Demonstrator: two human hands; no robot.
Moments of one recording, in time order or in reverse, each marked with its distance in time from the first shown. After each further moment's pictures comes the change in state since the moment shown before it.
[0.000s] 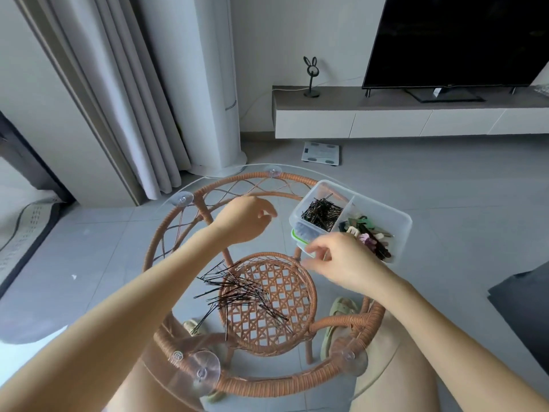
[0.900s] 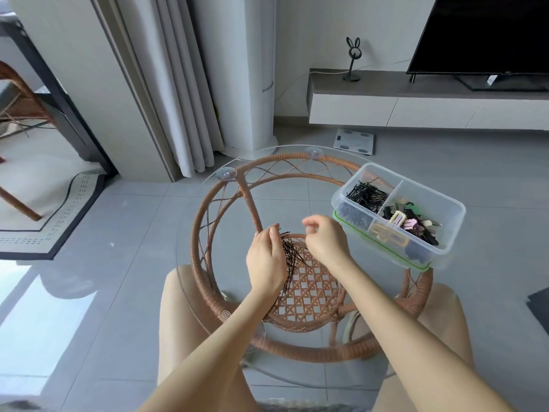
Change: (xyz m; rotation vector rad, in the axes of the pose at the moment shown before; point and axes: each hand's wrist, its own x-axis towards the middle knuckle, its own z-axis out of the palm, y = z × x) left_hand -0.090 -0.009 0.098 -0.667 0.504 -0.530; right_hand 0.055 -0.043 0.100 0.232 0.194 0.235
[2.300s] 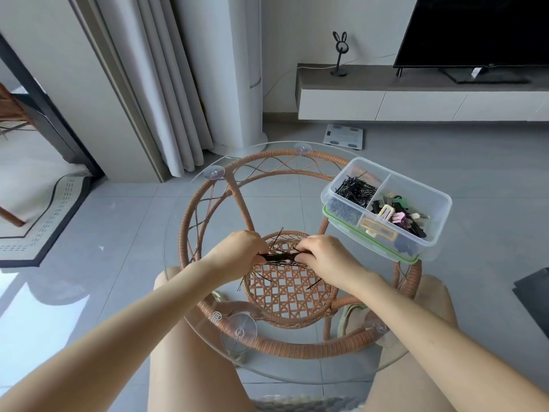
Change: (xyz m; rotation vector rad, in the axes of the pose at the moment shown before) left_hand 0.032 0.015 -0.064 0.803 -0.674 0.478; right_hand -0.014 0.043 -0.016 -0.246 -0.245 -0.480
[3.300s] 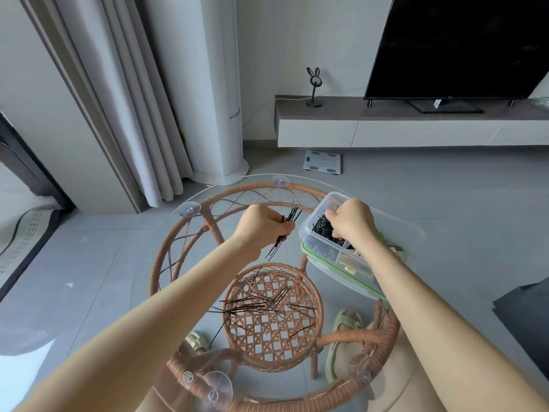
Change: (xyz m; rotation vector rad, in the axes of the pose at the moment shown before) left_hand 0.088 0.061 -0.063 -0.864 0.256 -0.304; right_hand 0.068 0.040 -0.104 0.112 0.394 0.669
